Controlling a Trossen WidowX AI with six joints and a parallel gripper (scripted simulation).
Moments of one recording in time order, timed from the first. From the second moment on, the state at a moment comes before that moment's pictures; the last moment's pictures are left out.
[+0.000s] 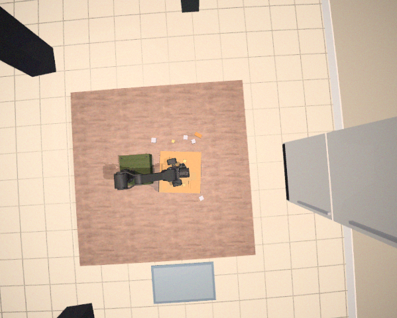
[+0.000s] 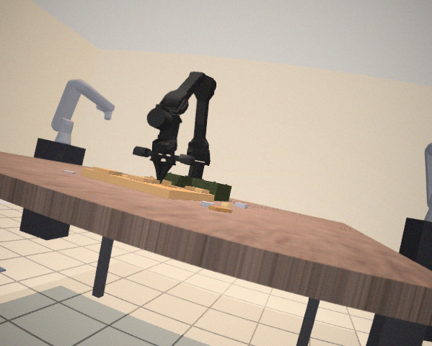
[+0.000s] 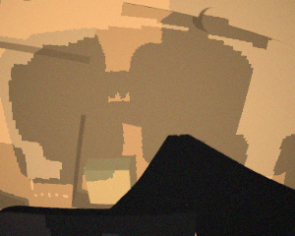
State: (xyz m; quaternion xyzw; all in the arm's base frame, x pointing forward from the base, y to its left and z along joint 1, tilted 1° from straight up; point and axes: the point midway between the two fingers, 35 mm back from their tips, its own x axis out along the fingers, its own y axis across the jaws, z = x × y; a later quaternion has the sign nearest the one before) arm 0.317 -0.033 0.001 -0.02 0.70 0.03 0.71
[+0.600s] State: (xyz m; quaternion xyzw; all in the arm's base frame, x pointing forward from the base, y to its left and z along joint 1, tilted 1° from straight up) arm 0.316 -0.030 0.002 -0.02 0.70 0.03 0.71
